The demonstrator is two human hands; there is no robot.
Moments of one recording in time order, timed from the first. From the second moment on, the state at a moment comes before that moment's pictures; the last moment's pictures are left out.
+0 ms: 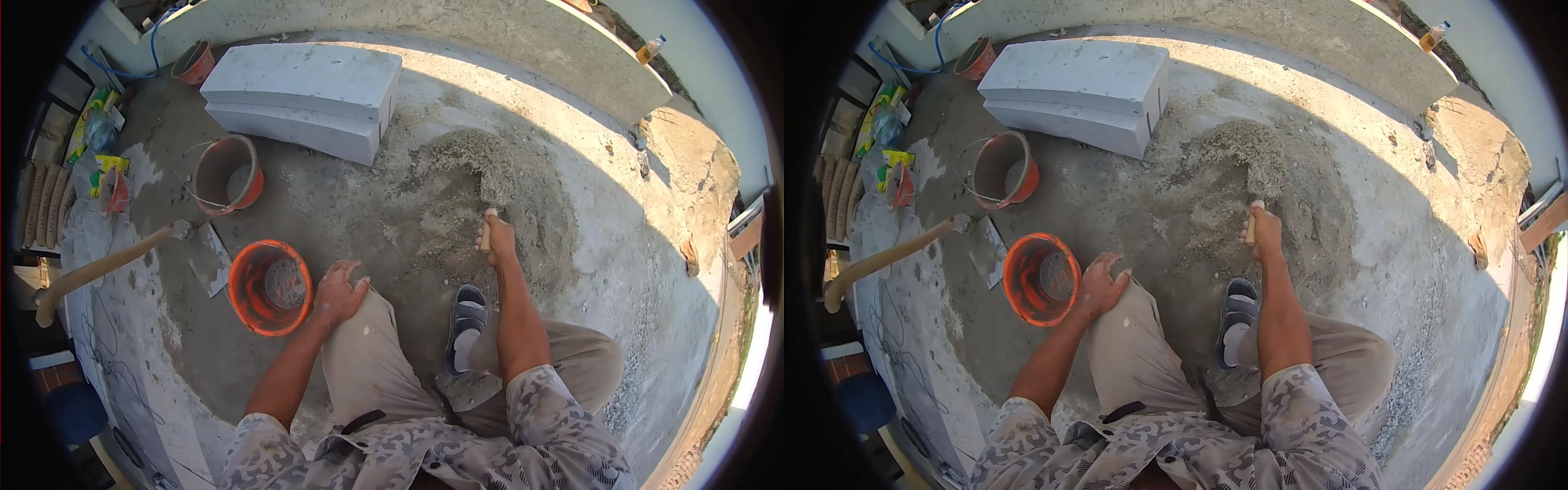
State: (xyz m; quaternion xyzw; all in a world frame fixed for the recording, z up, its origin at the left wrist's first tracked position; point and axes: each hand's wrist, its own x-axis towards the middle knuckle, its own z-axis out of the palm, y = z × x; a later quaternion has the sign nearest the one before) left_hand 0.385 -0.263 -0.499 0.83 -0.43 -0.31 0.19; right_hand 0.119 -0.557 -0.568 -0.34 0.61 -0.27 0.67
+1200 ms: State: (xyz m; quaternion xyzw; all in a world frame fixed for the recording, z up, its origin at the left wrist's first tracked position) left_hand 0.389 -0.245 -0.485 0.83 -0.42 -0.32 0.19; right_hand 0.142 -0.550 -0.594 -0.15 0.58 -0.40 0.69
